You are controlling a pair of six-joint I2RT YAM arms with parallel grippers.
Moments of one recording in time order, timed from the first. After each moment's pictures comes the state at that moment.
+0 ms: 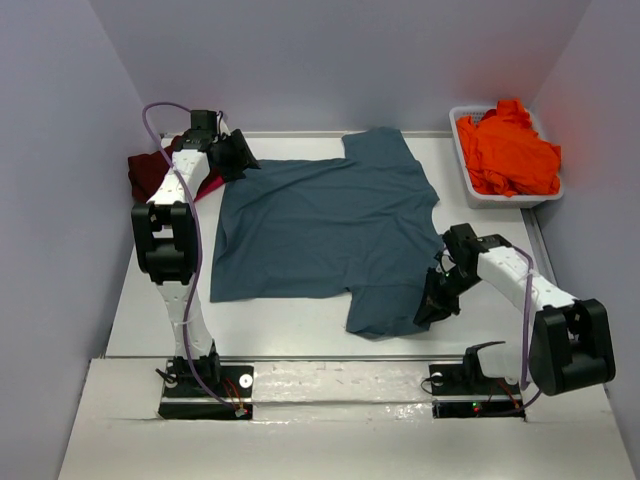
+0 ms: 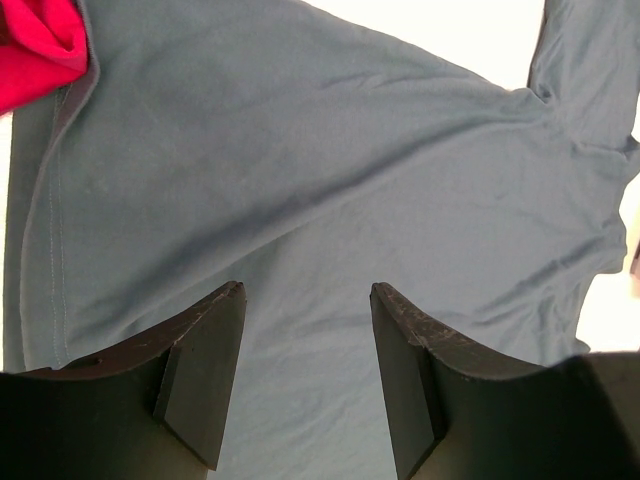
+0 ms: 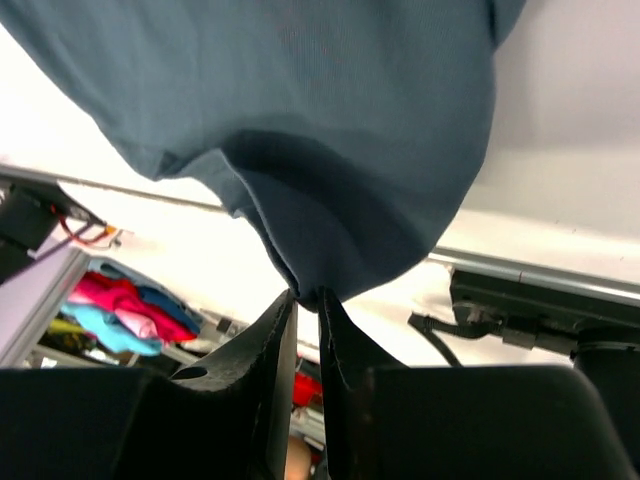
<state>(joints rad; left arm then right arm) -0.02 2.05 1.77 -0.55 0.33 -0.48 0.20 1.29 0.75 -1.05 -0.50 0.51</state>
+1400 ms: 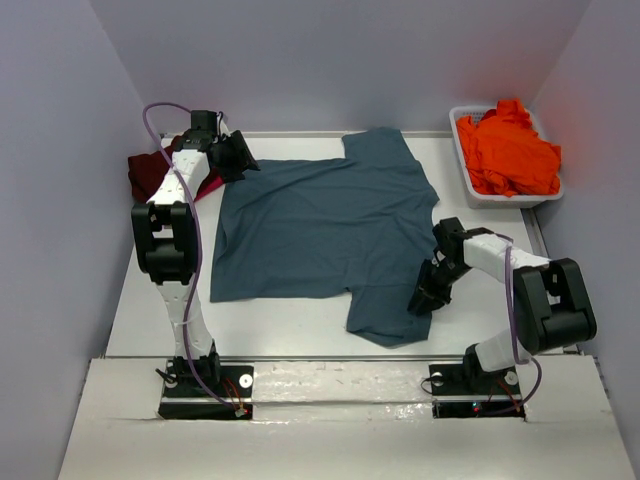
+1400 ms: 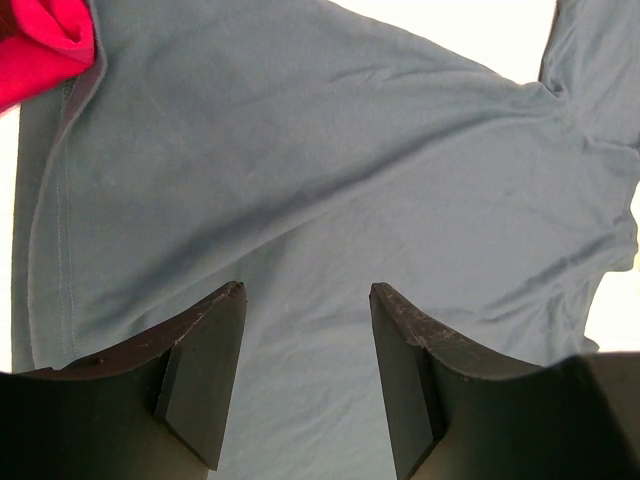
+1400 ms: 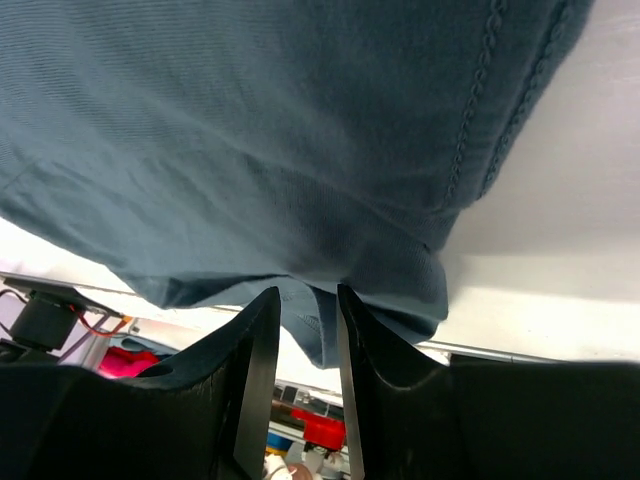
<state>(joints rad) -0.02 2.05 1.77 -0.57 0.32 -0.47 0.20 1.49 0.77 -0.85 -0.39 0.62</state>
